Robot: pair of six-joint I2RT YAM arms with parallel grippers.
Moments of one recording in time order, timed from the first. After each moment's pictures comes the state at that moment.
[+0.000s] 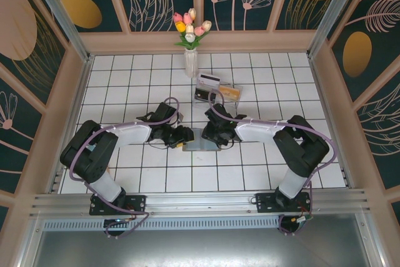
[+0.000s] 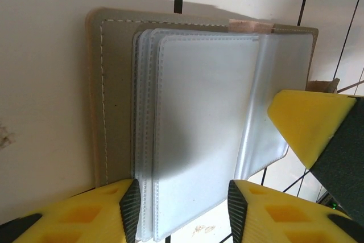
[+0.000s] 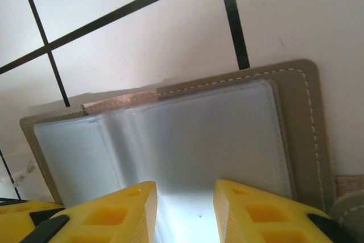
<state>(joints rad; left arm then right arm) -0.58 1.65 0.77 -0.18 0.51 -0.82 0.79 1.70 0.90 -0.28 -0.08 1.07</state>
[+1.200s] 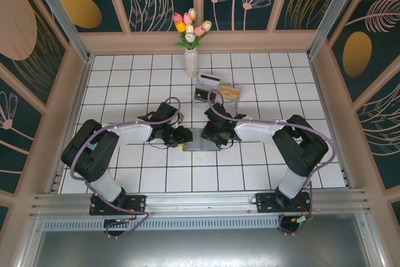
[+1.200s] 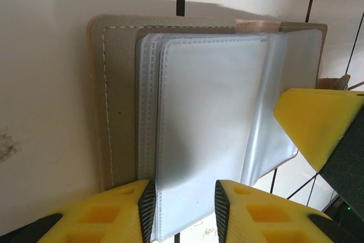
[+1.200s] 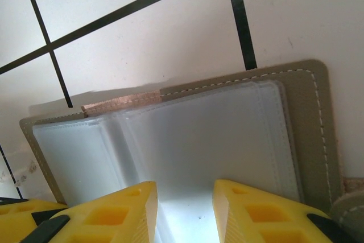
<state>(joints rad) -0.58 1.66 0.78 -0.20 0.50 -0.78 0.79 1.71 0.91 -0.27 -0.09 1.07</state>
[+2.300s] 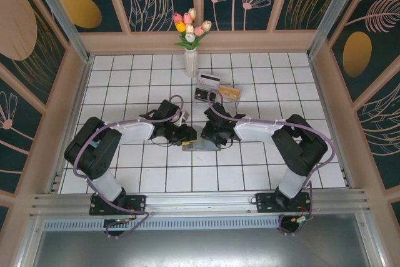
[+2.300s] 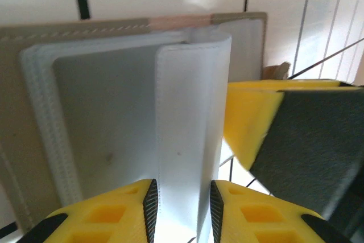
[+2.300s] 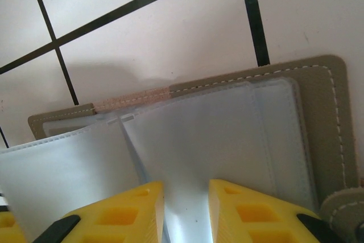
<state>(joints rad) -0.58 1.70 0.82 -0.14 0.63 -0.78 0.79 1.71 0.91 -0.27 -0.11 1.07</state>
